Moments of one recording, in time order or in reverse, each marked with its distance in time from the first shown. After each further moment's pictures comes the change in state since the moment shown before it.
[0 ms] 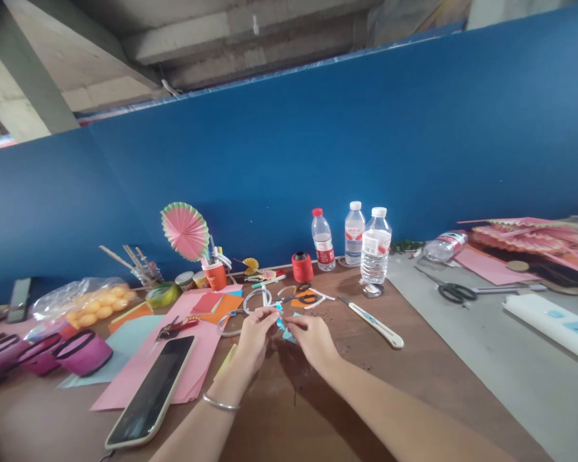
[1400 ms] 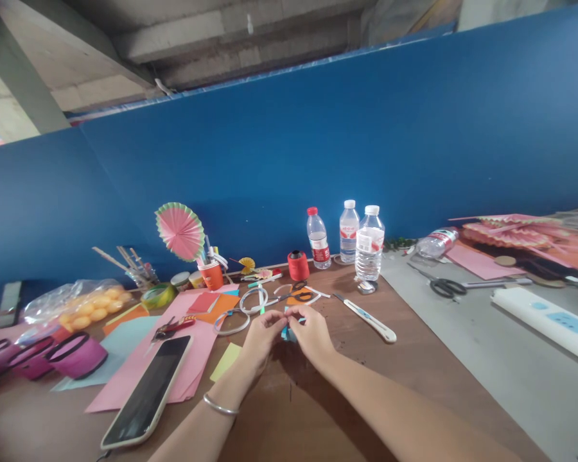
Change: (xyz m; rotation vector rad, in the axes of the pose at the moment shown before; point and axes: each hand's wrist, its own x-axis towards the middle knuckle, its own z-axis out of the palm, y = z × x) left_hand -0.003 -0.013 0.003 0.351 -0.225 0.088; right_hand 0.007 0.008 -0.003 -0.026 0.161 -0.099
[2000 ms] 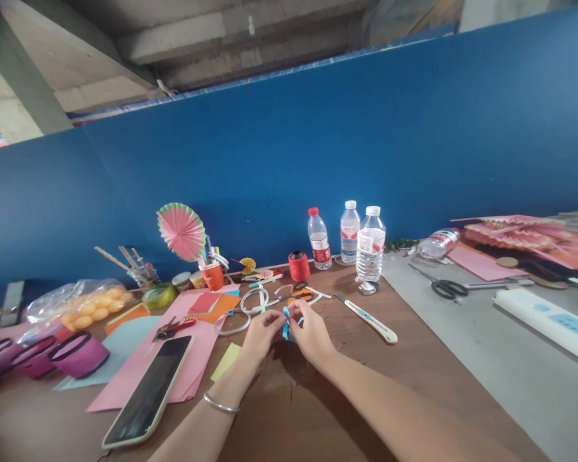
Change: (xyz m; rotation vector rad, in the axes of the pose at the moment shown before) left_hand 0.006 -0.007 -0.005 0.007 0.002 -0.023; right_hand -0.002 -0.003 -0.001 -0.085 -0.029 -0.072
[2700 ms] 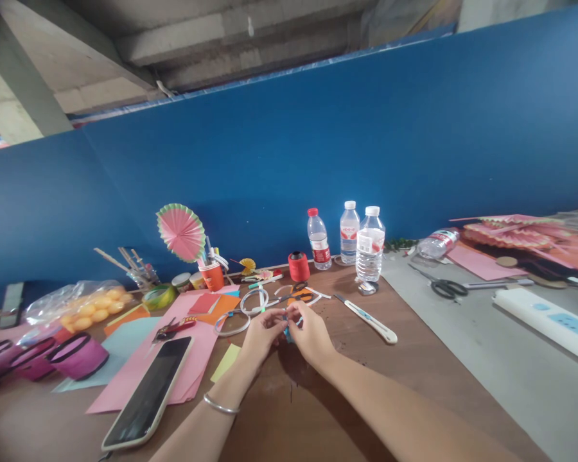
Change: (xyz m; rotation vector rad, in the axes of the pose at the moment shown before) left_hand -0.005 0.017 0.003 0.006 -0.008 -0.042; right_hand -0.001 -0.001 0.000 -0.034 0.006 -0.046
